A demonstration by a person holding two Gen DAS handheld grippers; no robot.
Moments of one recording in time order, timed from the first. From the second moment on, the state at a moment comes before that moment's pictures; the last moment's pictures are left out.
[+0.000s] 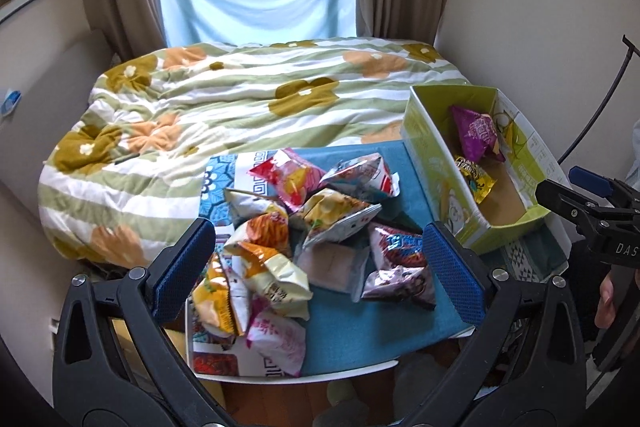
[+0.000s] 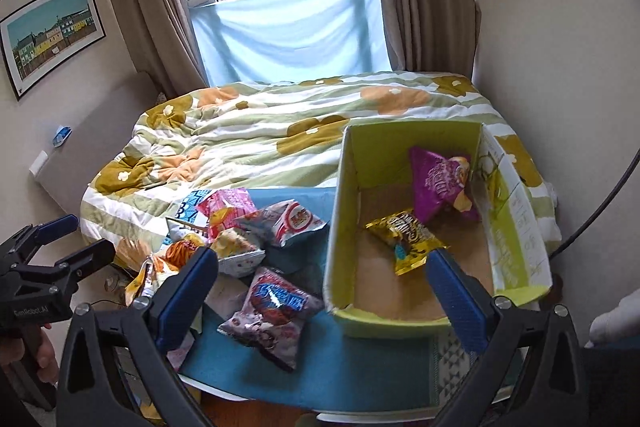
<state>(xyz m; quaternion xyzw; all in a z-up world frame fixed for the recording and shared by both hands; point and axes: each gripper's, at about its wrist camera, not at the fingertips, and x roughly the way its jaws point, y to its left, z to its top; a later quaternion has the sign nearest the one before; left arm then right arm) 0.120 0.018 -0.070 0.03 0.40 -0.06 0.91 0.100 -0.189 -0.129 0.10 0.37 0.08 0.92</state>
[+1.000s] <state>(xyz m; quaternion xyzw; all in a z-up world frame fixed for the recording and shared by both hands) 0.089 0.085 -0.285 -0.13 0.49 0.07 0.86 0.128 -0.107 -0.285 0.17 0.47 0.08 0.86</state>
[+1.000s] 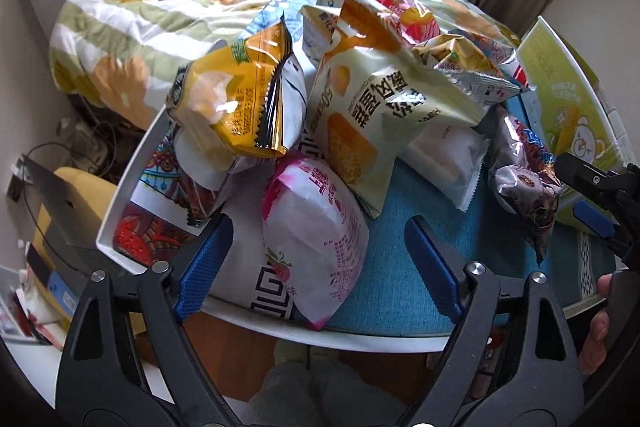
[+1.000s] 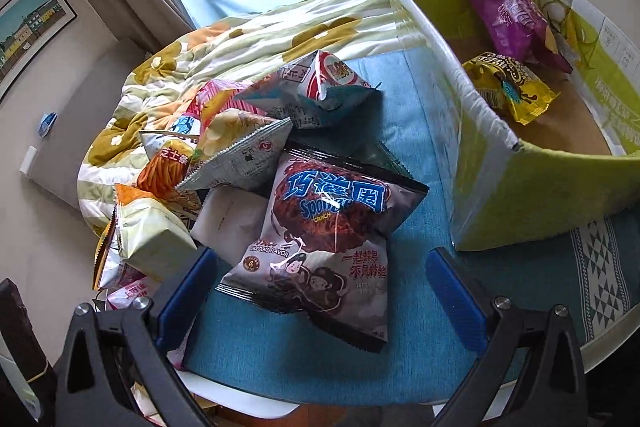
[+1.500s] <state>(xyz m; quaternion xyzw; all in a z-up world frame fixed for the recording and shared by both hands) 0.103 0.094 -0.306 -0.15 0.52 0.05 0.84 0.155 -0.106 -0.309 0.19 0.48 0.06 0.85</state>
